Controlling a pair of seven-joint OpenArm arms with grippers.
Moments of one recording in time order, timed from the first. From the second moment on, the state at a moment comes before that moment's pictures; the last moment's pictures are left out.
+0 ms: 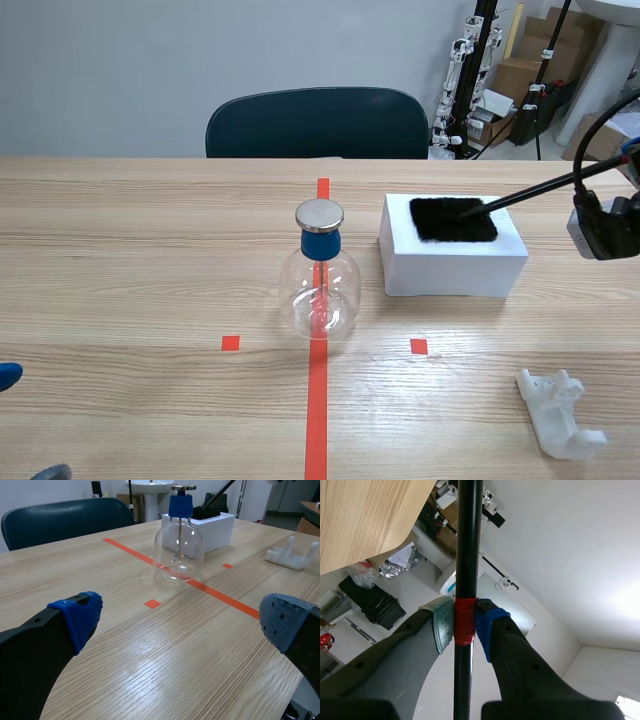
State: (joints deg) left arm 26.9 -28.9 -4.5 53.9 25.4 -37.5 -87.0; right arm 6.7 58.8 -34.2 84.8 -63.3 6.5 -14.1
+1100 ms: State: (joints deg) left arm 26.9 -28.9 -4.5 53.9 25.4 -37.5 -87.0; right arm 6.4 56.5 -34.2 85.3 -61.2 7.4 -21.6
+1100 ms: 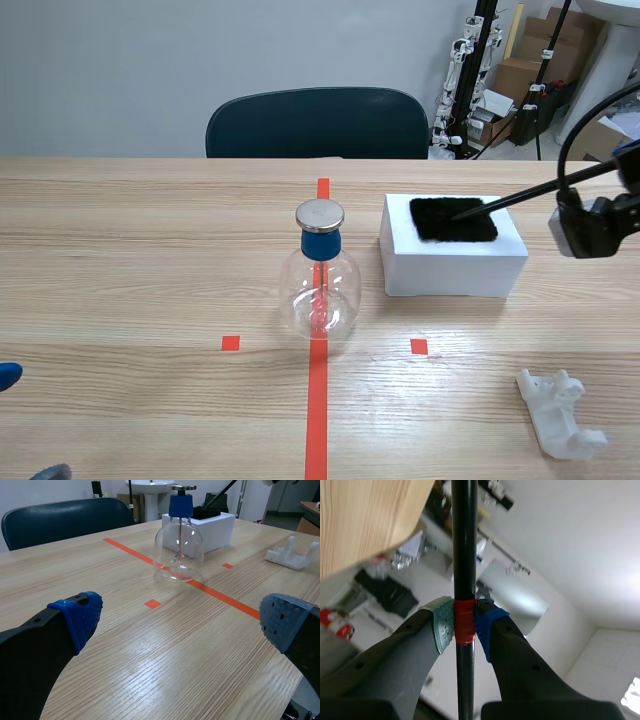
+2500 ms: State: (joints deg) left arm 26.9 -28.9 -4.5 53.9 25.4 -37.5 -87.0; right arm 4.5 57.6 -34.3 86.3 -62.1 6.9 -17.1
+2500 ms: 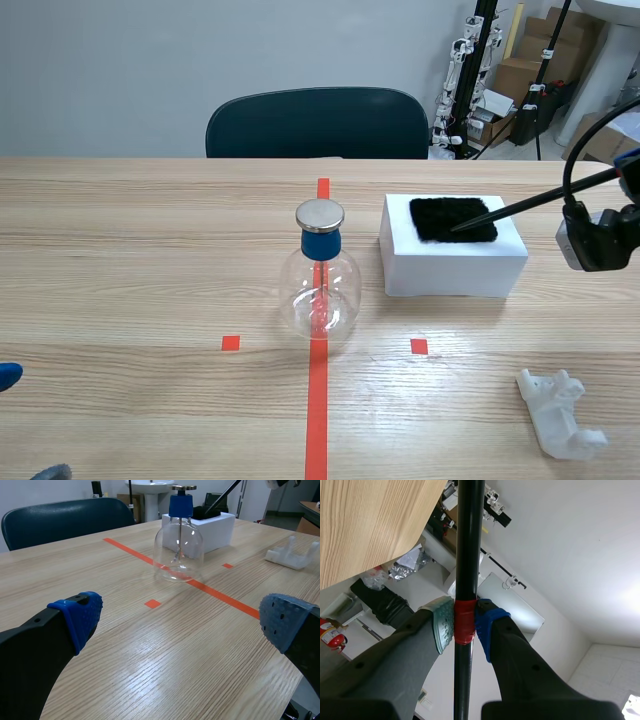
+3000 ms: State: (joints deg) left arm 26.9 -28.9 -4.5 53.9 25.4 -37.5 -87.0; right arm 3.7 56.9 -34.3 87.1 -60.0 7.4 -21.9
